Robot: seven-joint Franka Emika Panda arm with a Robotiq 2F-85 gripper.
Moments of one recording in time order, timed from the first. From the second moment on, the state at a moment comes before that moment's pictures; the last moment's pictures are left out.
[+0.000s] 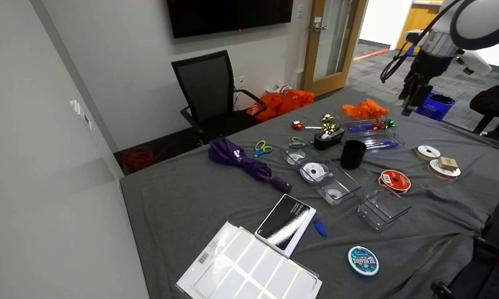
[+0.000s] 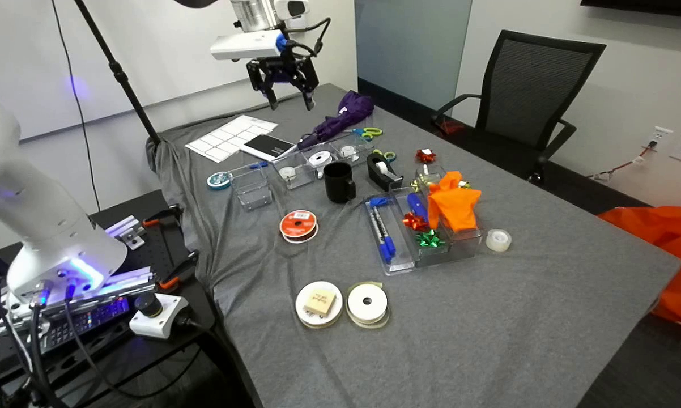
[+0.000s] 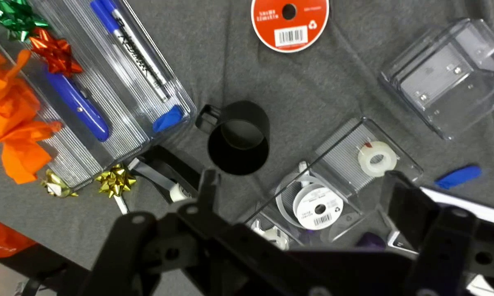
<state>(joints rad) 0.00 -0.11 -0.21 -2.25 -0.05 2.29 -0.81</state>
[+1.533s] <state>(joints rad) -0.24 0.29 -0.17 -2.03 0.16 2.41 -1.59</state>
